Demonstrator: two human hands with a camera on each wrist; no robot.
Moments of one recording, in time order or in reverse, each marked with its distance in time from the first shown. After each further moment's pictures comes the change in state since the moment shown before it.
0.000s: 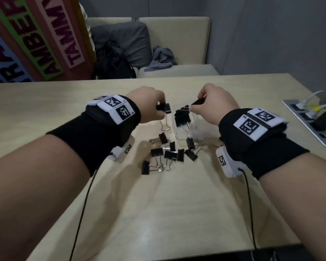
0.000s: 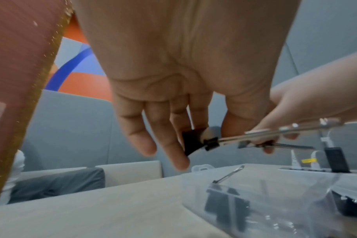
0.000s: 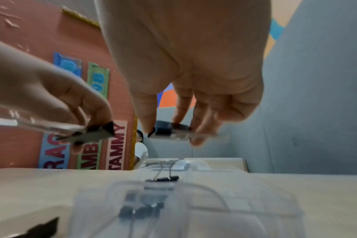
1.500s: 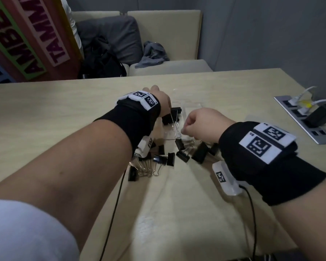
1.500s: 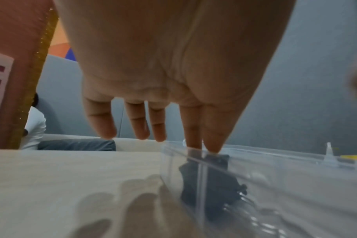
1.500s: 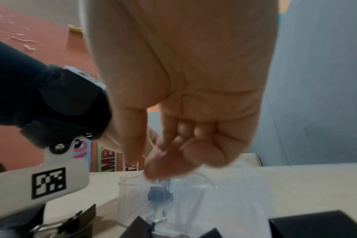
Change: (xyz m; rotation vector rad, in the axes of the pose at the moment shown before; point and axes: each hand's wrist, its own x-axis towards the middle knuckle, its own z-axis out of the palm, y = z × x) left_hand 0.082 0.041 0.035 0.027 -0.156 -0.240; right_hand -0.023 0.012 -0.001 -0.047 -0.369 -0.021
